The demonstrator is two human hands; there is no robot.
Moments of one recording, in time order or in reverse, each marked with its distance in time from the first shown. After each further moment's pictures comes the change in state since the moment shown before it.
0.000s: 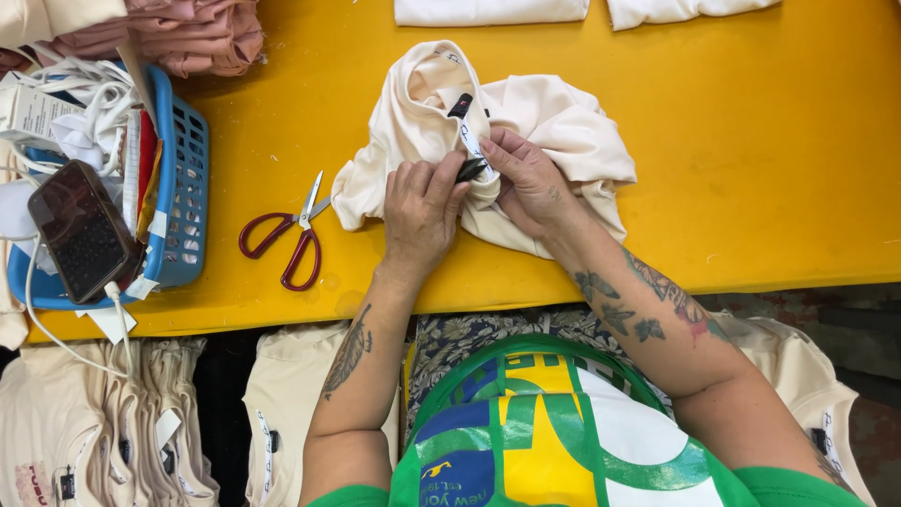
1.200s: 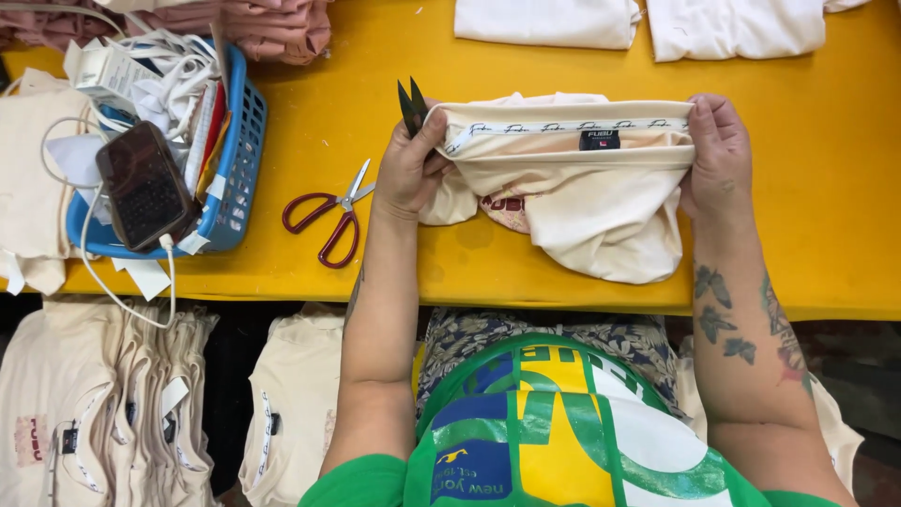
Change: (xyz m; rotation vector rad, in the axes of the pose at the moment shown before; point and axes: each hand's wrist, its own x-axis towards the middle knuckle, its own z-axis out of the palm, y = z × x) left_hand 0.027 -0.068 -0.014 -1.710 0.048 -0.662; right_hand -0.030 -0.132 -0.074 -0.444 0.257 -0.361
